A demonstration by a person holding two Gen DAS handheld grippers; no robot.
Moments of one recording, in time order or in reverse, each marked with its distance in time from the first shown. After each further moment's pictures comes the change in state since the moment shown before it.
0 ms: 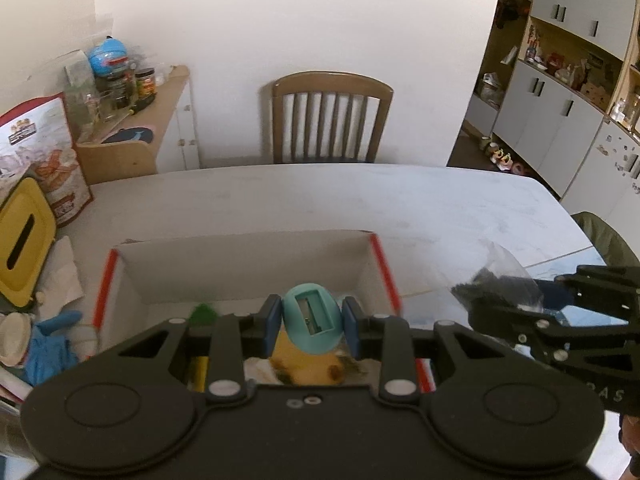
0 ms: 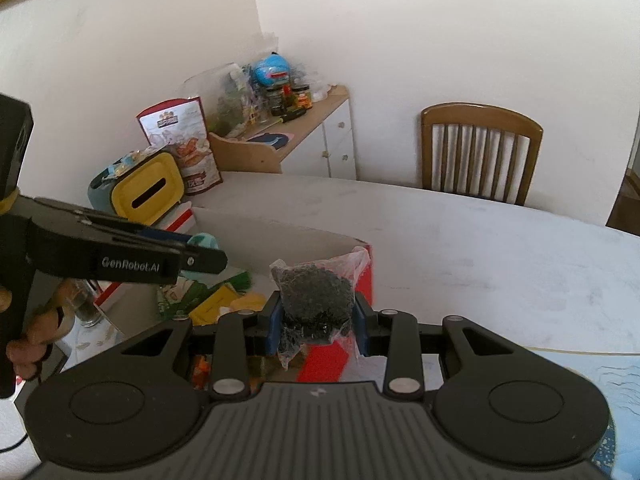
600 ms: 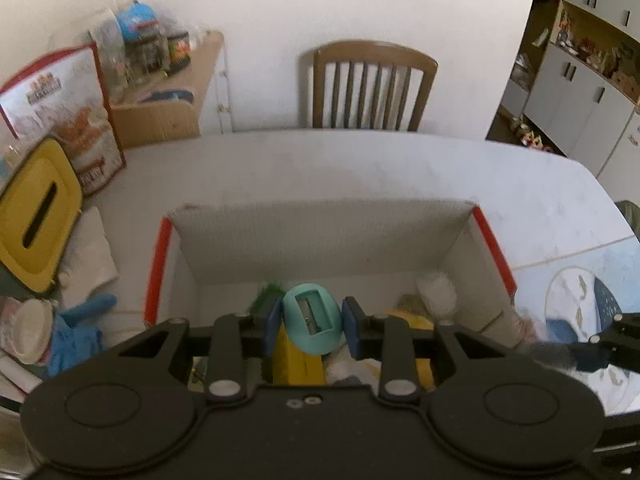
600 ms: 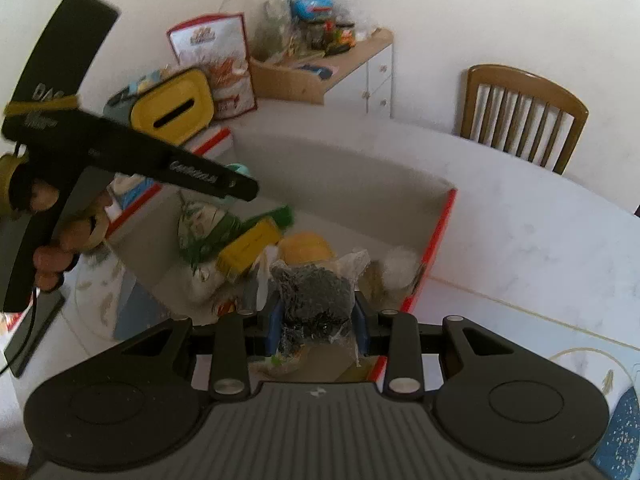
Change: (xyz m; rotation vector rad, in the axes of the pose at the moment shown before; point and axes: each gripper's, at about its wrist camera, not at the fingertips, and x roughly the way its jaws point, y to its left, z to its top) left arm 0.047 0.066 -0.012 -0.021 0.091 0.053; right arm 0.059 0.058 -0.026 -0.112 0.182 0.022
